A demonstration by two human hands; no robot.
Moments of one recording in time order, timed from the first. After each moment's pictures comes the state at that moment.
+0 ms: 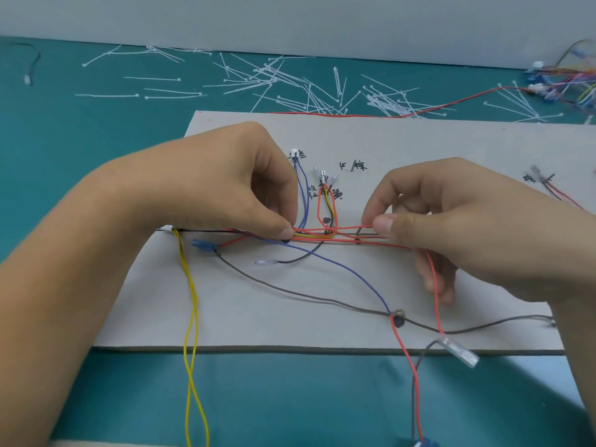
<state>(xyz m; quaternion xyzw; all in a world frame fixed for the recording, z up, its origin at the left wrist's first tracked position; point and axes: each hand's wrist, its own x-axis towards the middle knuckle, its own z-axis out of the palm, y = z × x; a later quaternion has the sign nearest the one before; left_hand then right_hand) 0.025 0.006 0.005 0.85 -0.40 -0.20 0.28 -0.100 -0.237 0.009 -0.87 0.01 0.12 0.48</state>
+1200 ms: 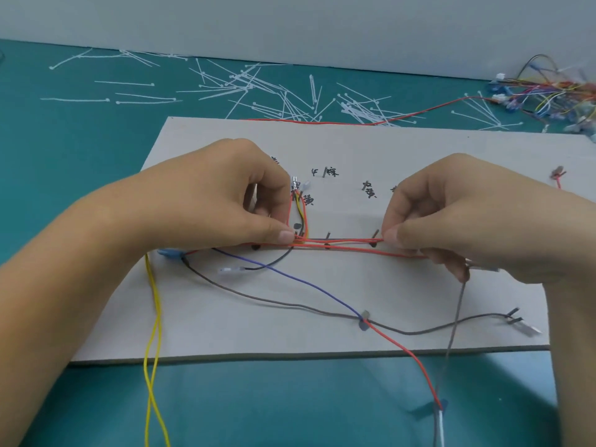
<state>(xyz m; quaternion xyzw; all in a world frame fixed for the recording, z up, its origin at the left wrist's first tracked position) 0.011 -0.015 -0.001 0.85 -0.42 -0.15 0.27 -0.102 -0.265 0.023 -0.90 0.09 0.12 0.41</state>
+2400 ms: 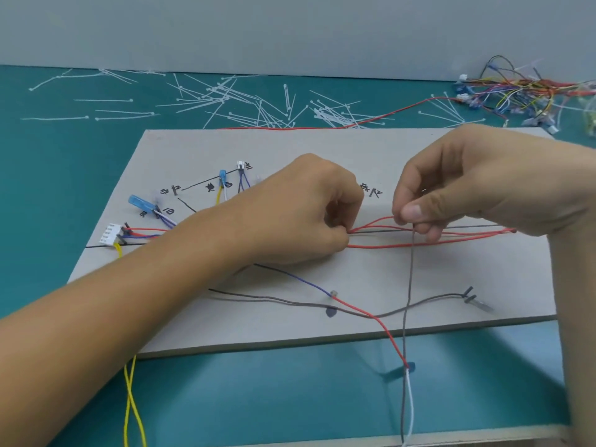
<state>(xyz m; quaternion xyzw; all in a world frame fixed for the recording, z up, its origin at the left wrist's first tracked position) -0.025 -0.102 -0.009 0.81 -0.51 -0.08 0.27 -0.106 -0.325 0.038 -0.85 0.00 0.16 0.50</state>
